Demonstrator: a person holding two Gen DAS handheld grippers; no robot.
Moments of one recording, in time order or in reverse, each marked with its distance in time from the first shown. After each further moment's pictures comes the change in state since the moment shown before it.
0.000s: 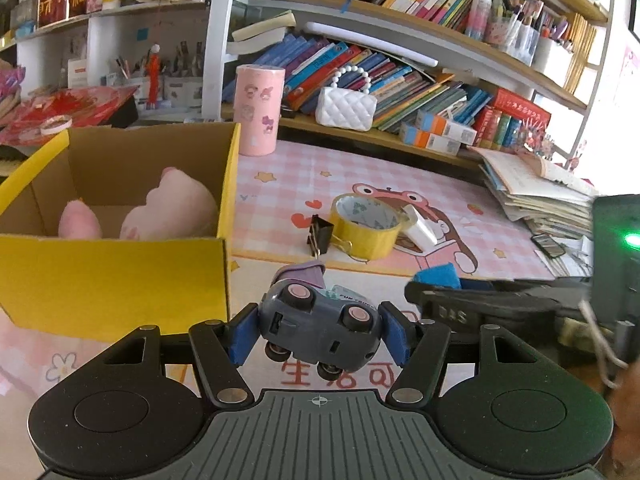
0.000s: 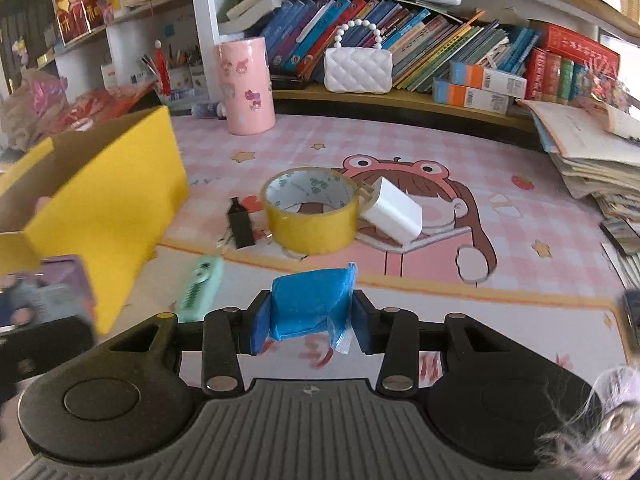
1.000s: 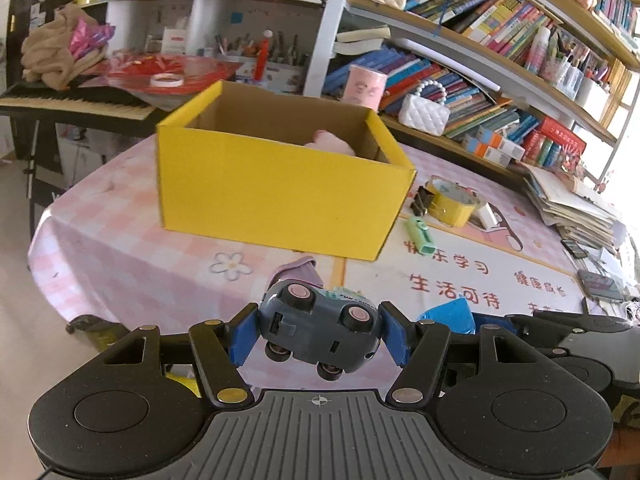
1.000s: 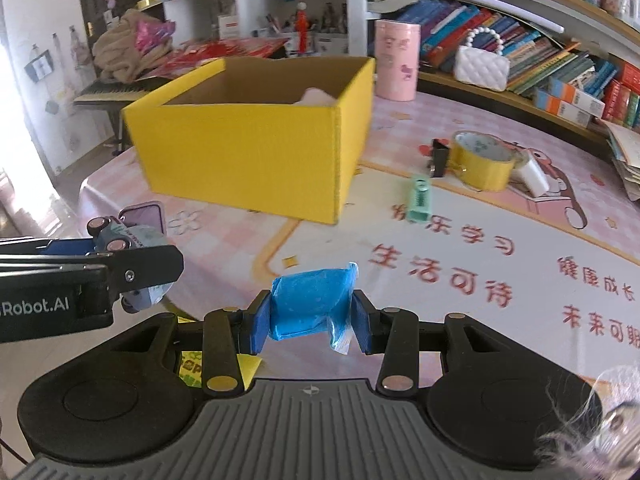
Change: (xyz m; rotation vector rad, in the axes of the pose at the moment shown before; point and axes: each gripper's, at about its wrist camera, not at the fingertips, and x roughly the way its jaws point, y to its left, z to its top) left arm -0.107 0.111 -0.069 -0.132 -0.009 0.088; right arm -0.077 0.162 -0.076 -0.170 0.060 0.145
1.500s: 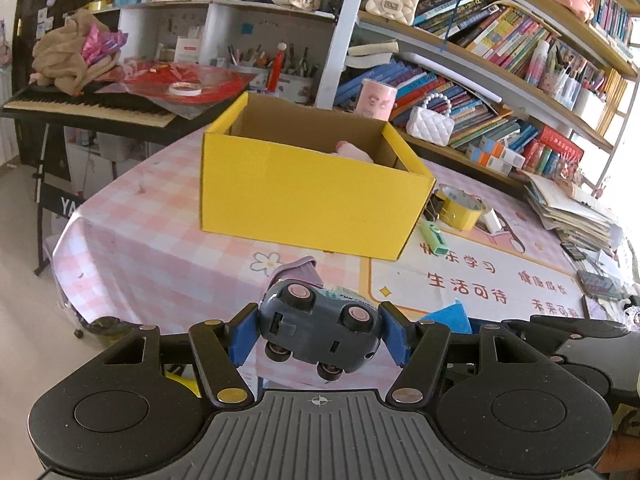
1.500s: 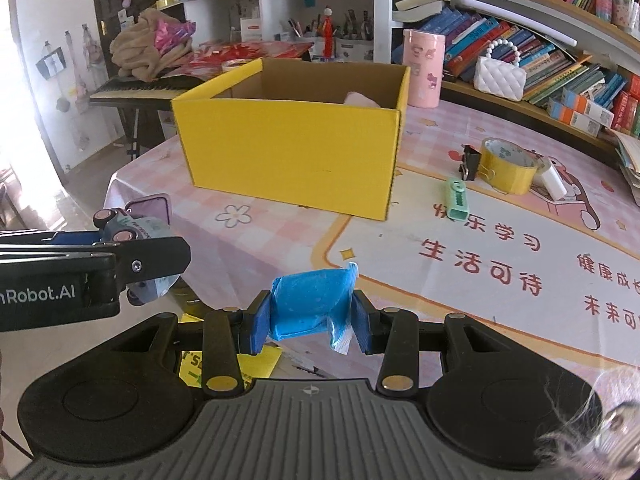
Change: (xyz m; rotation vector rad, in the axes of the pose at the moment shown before) left arm -0.027 0.034 -0.006 0.003 -0.034 -0.007; right arm -0.011 0.044 -0.008 -0.017 -0.021 0.007
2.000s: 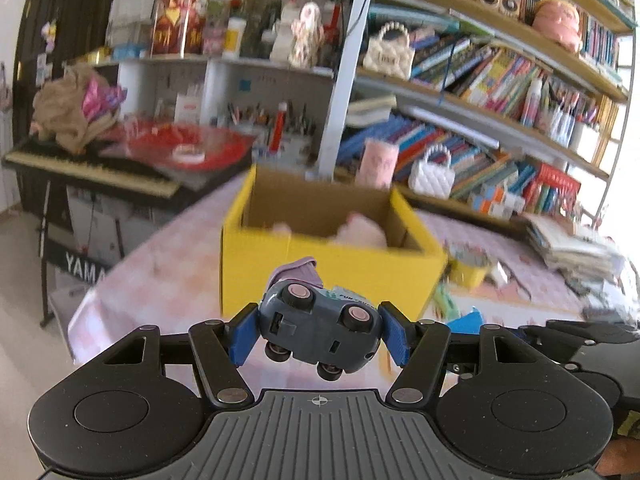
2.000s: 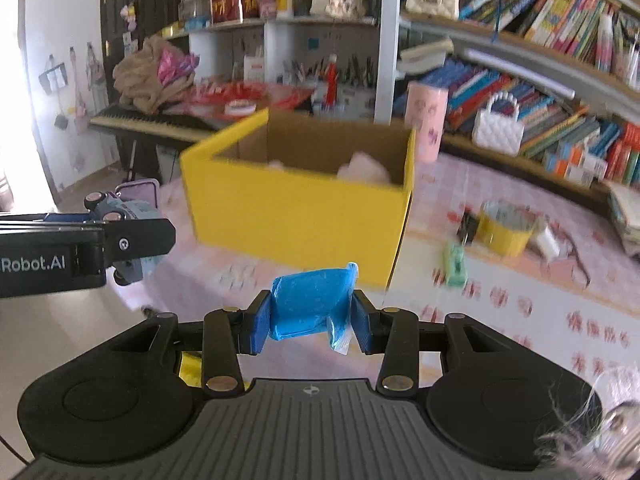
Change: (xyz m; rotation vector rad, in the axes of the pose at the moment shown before) left arm -0.009 0.015 0.051 0.053 -0.163 0.001; right arm -0.007 0.013 0.045 -0.043 -0.147 -0.049
